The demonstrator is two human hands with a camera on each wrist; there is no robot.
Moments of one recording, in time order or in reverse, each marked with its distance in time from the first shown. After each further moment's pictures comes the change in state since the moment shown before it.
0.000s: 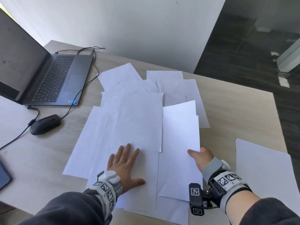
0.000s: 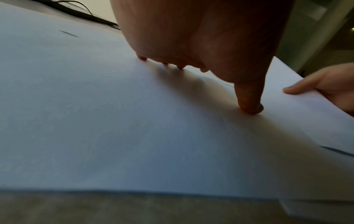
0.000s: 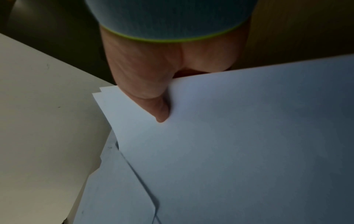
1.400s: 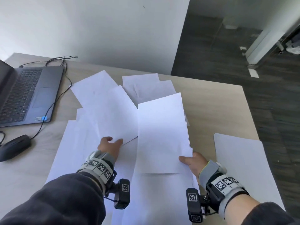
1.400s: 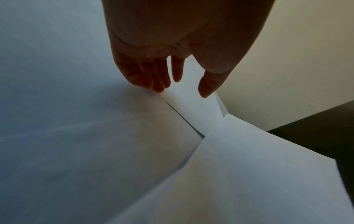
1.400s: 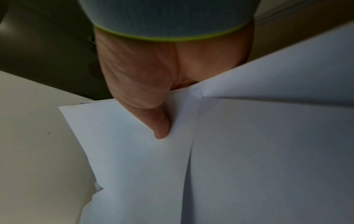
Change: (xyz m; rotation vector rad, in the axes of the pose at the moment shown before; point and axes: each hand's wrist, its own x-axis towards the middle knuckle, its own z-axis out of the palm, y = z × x) left_hand 0.085 0.038 -0.080 -0.889 0.166 -0.618; right_hand -0.017 0.012 -0.039 0.200 -0.050 0.067
